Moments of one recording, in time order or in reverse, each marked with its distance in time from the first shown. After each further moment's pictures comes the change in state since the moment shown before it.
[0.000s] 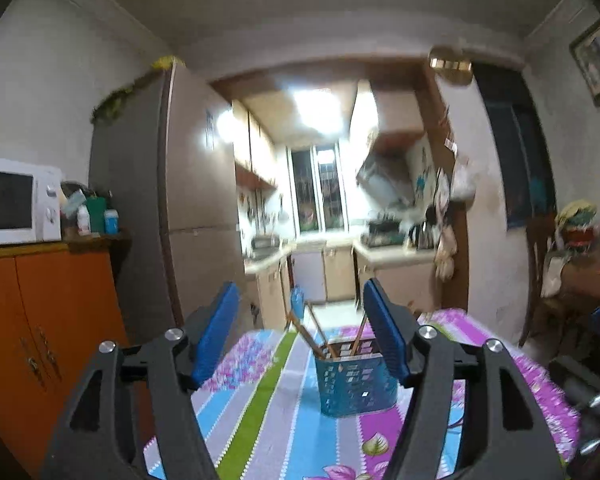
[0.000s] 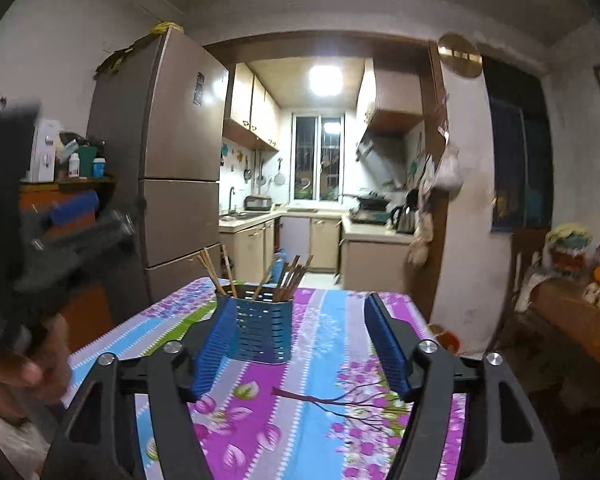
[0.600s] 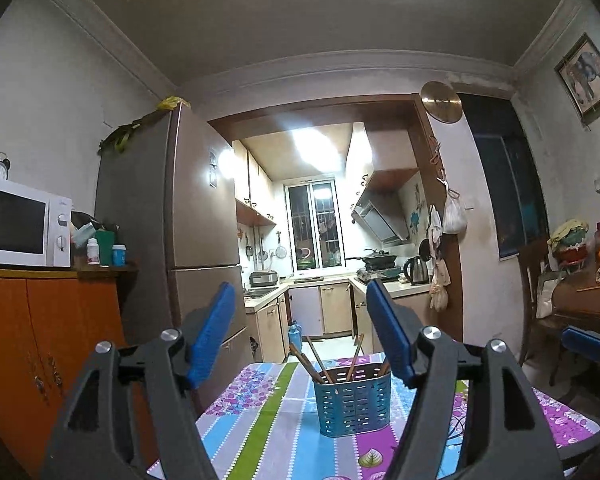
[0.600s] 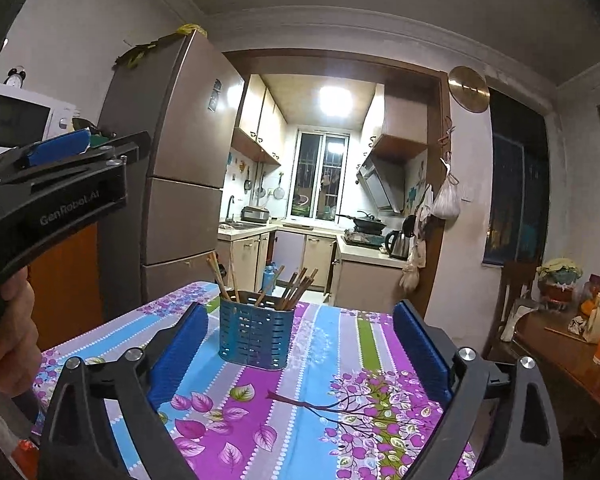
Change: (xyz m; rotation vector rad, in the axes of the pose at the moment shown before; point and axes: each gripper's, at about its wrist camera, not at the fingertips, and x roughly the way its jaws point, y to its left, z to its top) left arm -0.047 -0.004 0.011 0.003 -0.114 -0.011; right arm -0.014 0.021 0.000 -0.056 -0.050 -0.018
